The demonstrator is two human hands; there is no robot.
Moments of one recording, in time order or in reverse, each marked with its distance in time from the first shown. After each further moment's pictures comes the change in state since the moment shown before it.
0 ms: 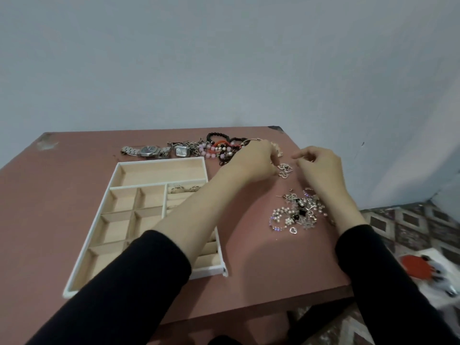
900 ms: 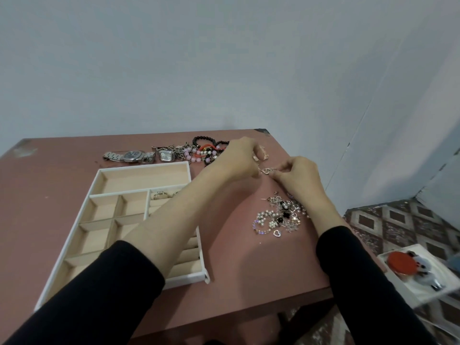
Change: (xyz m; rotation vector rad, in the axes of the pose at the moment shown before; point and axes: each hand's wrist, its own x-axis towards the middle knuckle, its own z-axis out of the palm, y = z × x) left_hand 0.003 -0.004 -0.006 -0.200 0.027 -0.039; right_hand -0.005 -0.001 0.003 -0.117 -0.120 0.025
